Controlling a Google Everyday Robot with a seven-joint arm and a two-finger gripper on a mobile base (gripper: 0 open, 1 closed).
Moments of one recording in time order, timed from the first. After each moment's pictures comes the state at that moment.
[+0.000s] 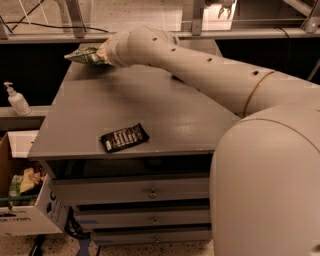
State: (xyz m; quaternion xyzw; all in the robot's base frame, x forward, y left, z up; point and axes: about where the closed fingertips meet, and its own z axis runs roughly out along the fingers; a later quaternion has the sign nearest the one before) arm 0.807 0.172 0.900 -0.53 0.63 0.05 0.57
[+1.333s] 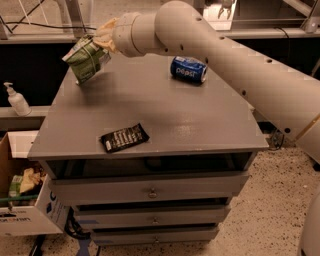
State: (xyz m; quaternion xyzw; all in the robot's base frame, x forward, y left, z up) arm 0.719 0.144 0.982 -0.60 0.51 0.07 0.61
